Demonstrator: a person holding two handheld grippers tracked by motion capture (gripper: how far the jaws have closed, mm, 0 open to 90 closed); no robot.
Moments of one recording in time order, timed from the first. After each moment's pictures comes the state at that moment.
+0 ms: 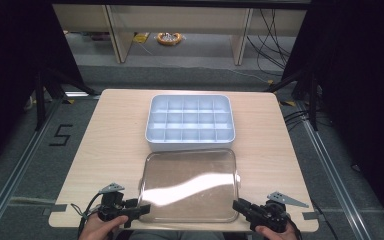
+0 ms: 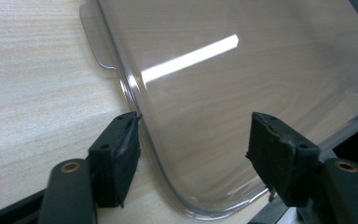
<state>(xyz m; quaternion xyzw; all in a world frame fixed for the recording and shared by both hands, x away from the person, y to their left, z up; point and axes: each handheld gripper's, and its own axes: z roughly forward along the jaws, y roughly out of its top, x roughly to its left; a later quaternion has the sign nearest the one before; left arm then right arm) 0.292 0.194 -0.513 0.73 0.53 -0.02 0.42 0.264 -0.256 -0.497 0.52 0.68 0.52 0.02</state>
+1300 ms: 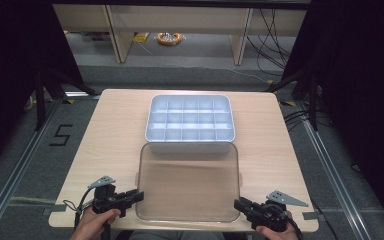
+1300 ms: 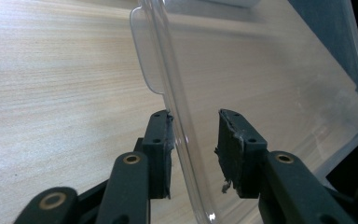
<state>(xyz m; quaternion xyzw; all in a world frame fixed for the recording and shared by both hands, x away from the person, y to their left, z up) 0.302 0.210 -0.507 0.70 0.52 0.00 0.49 0.265 -0.258 -0.495 0.51 0.70 0.51 0.05</state>
